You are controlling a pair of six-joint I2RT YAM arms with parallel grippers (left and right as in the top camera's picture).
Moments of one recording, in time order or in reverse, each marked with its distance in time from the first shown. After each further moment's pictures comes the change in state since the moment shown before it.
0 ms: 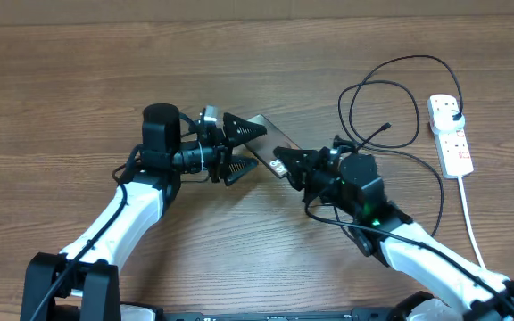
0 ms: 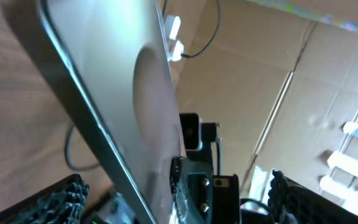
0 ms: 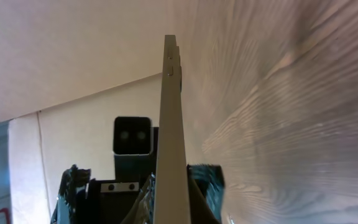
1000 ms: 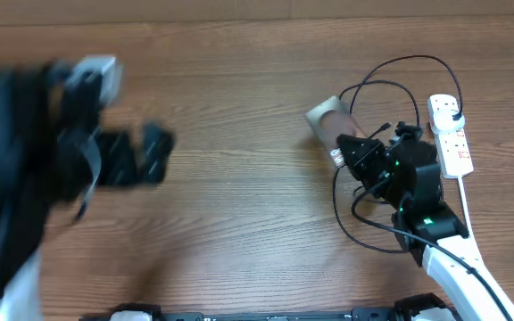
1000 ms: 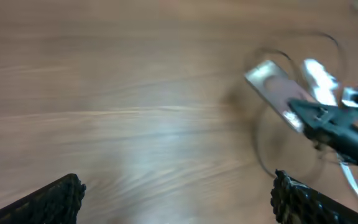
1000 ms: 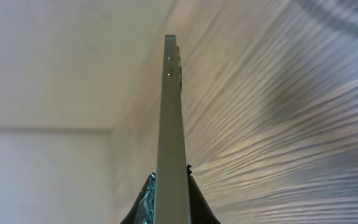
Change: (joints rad) left arm 0.138 -0.221 1.333 -1.844 -0.819 1.221; right arm -0.317 -0.252 0.046 -0.473 0.014 -0.595
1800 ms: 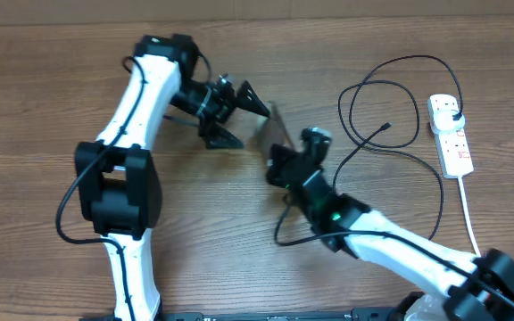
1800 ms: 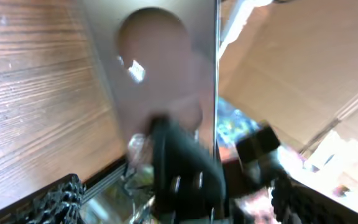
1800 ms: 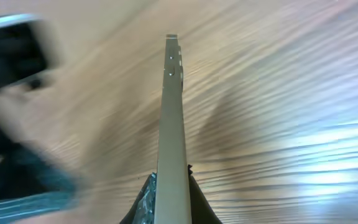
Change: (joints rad) left arm -0.093 0.922 -0.123 0.121 0.809 -0.126; right arm 0.531 0.380 0.156 0.108 0.649 -0.174
